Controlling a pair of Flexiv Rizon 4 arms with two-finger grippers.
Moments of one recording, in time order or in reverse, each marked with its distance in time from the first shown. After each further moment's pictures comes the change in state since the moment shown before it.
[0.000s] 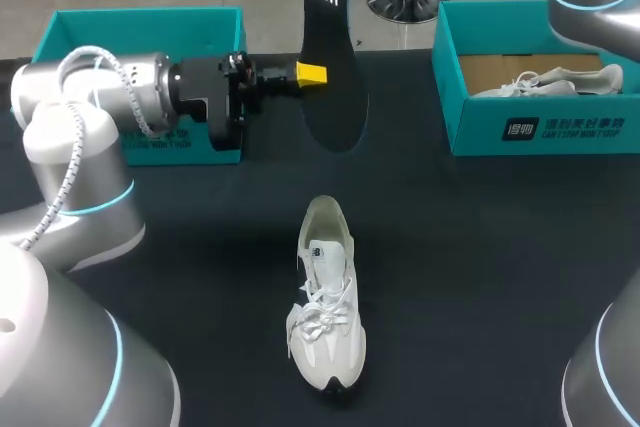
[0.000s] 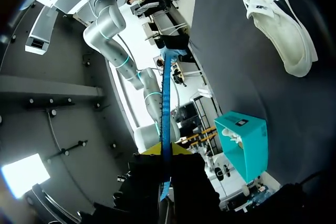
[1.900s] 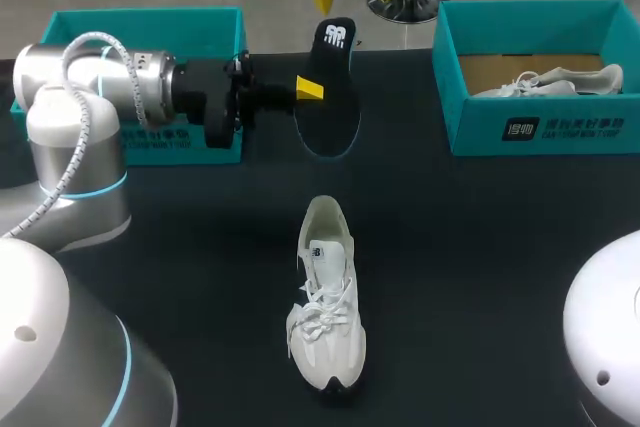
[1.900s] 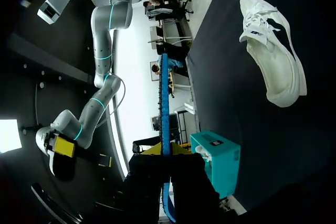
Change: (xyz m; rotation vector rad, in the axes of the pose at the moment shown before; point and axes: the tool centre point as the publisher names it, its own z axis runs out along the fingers) left arm 0.049 -0.001 -0.009 0.069 0.127 -0.258; right arm 0.019 -0.059 -0.014 0.364 -0.967 0.063
